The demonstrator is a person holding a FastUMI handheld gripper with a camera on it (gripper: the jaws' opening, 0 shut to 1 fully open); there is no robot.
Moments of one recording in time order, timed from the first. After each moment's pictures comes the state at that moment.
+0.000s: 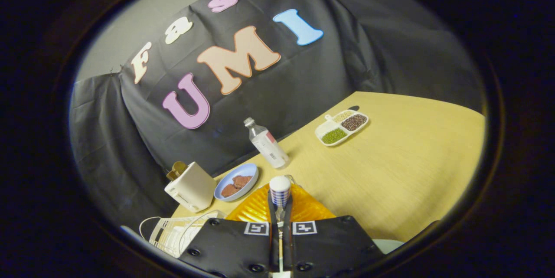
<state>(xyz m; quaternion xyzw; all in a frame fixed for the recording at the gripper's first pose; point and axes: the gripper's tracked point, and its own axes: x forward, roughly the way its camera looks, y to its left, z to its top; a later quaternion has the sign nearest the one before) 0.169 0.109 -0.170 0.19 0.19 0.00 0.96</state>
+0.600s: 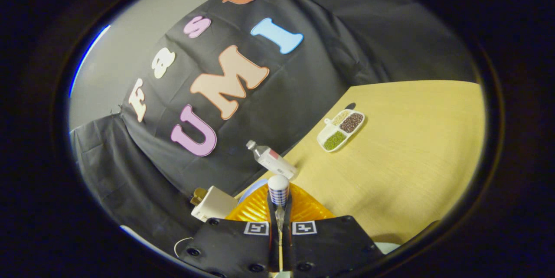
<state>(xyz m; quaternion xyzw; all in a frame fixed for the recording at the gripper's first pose) 0.169 0.074 -0.137 0.32 0.16 0.00 0.93</state>
